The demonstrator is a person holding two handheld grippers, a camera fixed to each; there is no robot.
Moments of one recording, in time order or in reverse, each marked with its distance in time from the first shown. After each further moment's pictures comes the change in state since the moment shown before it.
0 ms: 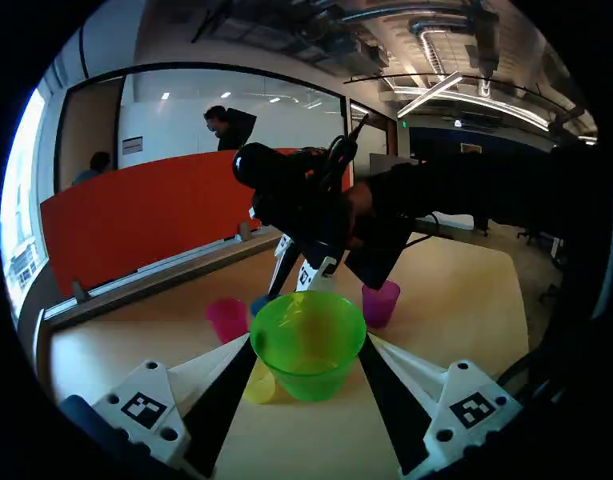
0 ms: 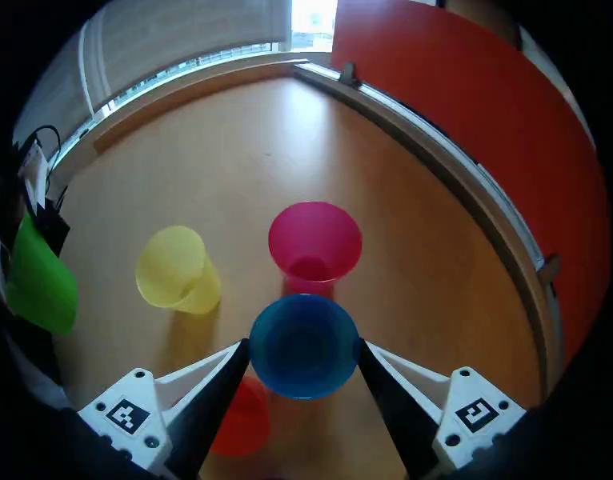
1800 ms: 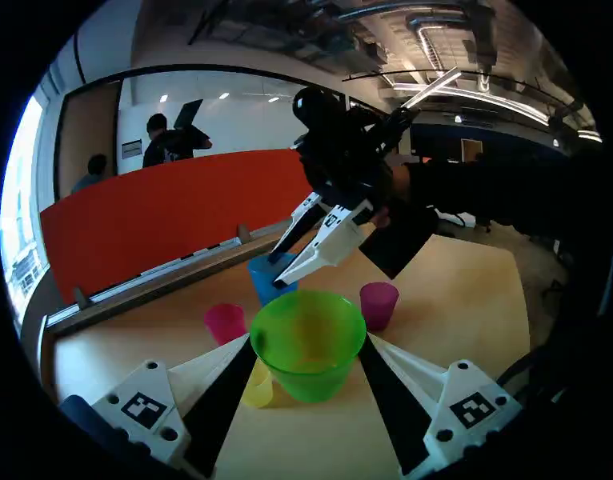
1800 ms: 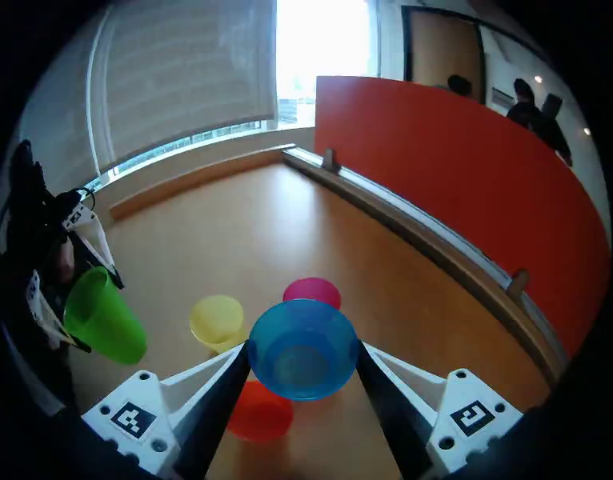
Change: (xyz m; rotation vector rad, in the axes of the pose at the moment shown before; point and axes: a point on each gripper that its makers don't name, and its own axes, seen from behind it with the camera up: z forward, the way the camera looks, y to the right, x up) left arm 0.011 0.011 0.006 0.012 -0.008 0.021; right arm 0.040 -0.013 -0.083 -0.020 0.356 0.071
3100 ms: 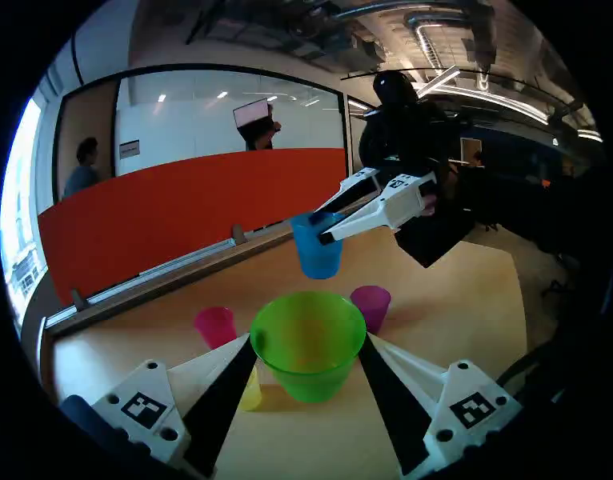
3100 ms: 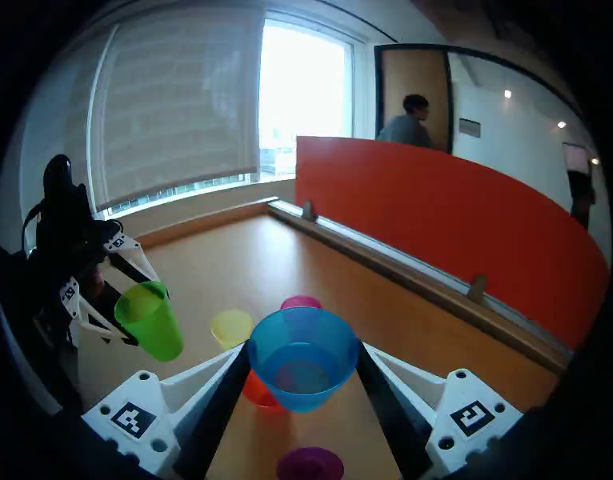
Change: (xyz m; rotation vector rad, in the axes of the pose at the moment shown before) left arm 0.008 0.017 0.009 -0.005 -0.004 0.003; right arm -0.006 -0.003 -0.106 -0.089 0.231 0.038
